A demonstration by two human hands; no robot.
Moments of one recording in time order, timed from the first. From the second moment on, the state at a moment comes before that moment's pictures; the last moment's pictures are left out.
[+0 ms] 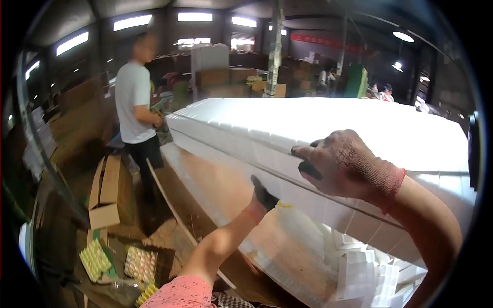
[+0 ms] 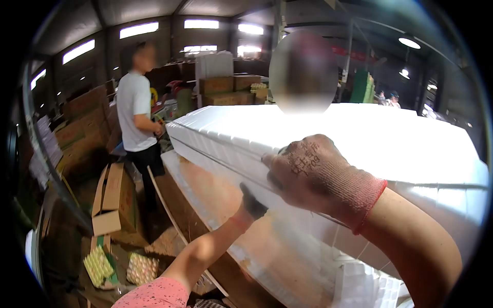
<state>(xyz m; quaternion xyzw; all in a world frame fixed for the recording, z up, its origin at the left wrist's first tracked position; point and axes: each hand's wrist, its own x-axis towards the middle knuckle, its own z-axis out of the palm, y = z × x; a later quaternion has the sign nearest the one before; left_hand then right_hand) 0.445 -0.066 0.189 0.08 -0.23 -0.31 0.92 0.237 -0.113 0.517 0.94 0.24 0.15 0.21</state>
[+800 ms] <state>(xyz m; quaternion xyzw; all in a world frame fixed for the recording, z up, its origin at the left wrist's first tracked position) 0.587 -0.001 0.236 0.59 -0.60 -0.37 0.38 0.288 -0.182 0.281 0.98 0.08 0.16 0.04</state>
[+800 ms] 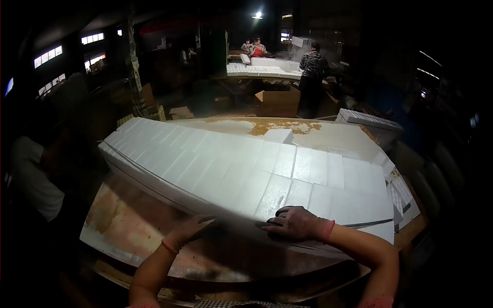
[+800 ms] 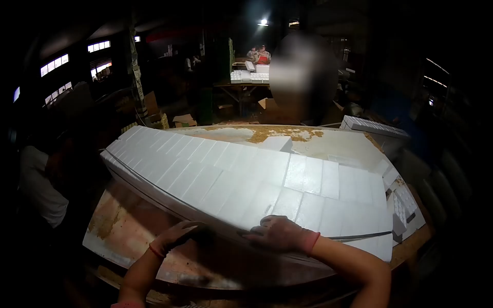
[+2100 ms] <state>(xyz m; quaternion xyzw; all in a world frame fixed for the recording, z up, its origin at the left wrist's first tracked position) 0.468 -0.293 0.214 0.51 -0.83 -0.11 -0.21 0.176 -0.110 0.314 0.88 -0.29 0.37 0.02</state>
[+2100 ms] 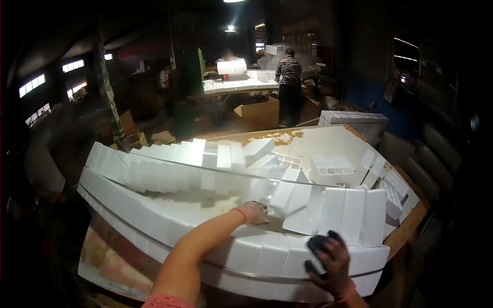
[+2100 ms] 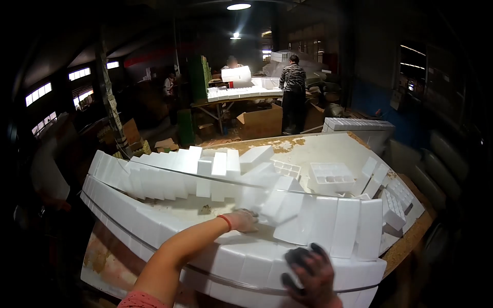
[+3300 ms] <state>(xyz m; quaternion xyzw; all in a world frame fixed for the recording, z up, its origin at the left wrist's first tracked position) 0.170 -0.192 0.372 0.38 -0.82 0.25 0.34 -0.064 -0.353 0.210 0.41 -0.24 0.70 -0.54</state>
